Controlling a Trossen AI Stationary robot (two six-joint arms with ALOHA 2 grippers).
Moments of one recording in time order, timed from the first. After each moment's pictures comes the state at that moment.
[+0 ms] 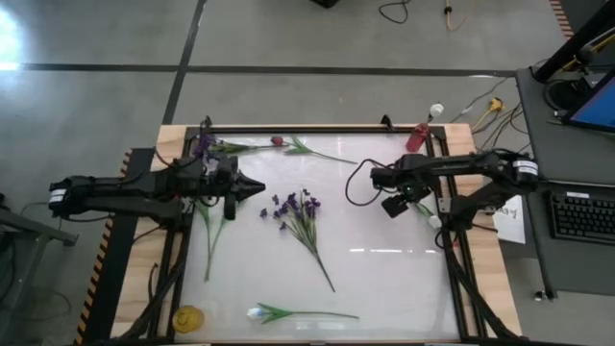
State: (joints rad) left arm 0.11 0.74 0.55 0.02 0.05 -0.36; right arm -0.30 1.46 0.85 -1.23 0.04 0.76
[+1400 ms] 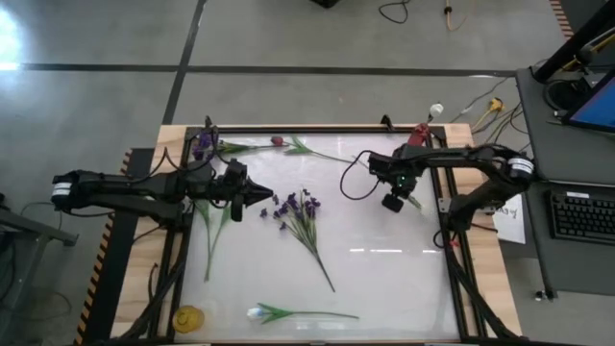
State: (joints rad) left arm 0.06 0.84 0.55 0.14 0.05 -0.59; right arm -0.41 1.49 0.89 -1.11 0.07 0.19
